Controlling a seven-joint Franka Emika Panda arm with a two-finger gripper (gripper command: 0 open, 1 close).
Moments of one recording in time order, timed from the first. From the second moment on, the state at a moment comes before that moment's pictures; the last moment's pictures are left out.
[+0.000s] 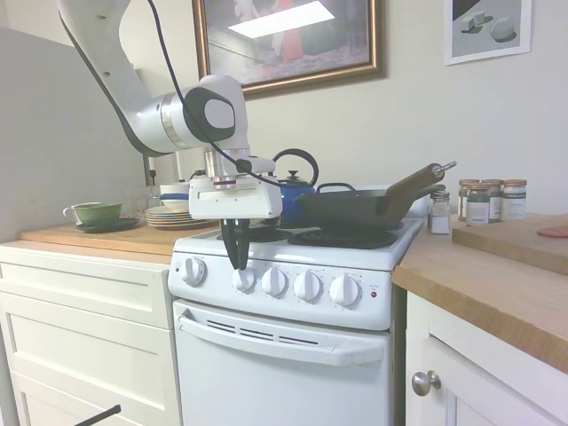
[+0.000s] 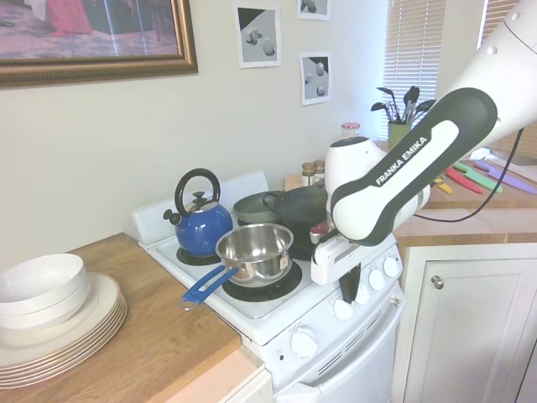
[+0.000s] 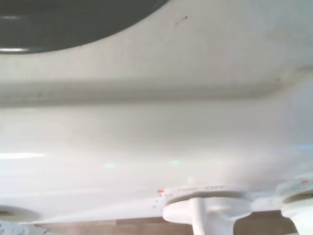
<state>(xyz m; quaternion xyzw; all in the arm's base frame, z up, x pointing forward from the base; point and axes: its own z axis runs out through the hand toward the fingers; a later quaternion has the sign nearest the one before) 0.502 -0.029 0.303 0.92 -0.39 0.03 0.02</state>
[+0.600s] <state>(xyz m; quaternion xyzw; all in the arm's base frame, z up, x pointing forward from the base) 0.509 -0.013 0.290 0.92 -0.39 0.02 0.03</state>
